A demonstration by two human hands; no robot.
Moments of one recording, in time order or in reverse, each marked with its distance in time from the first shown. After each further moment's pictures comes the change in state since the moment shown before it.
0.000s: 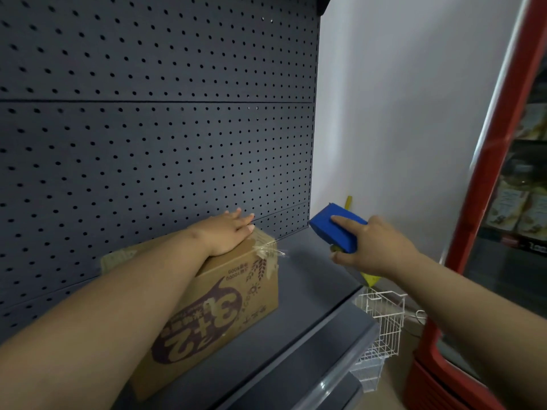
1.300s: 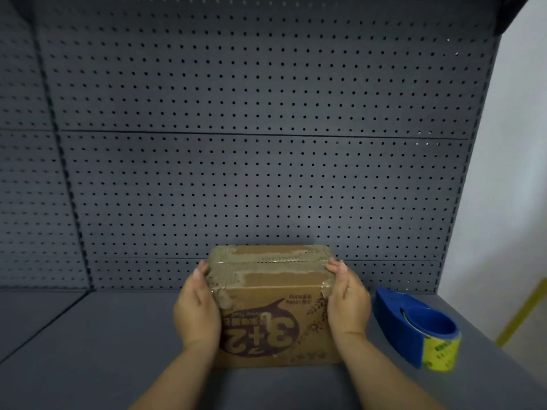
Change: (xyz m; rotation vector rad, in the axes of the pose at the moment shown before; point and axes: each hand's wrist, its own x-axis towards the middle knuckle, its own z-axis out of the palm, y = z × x) left_hand -0.126 0.006 0.088 -0.849 1.494 -0.882; right_hand 0.059 -0.130 0.101 1.255 0.408 -0.322
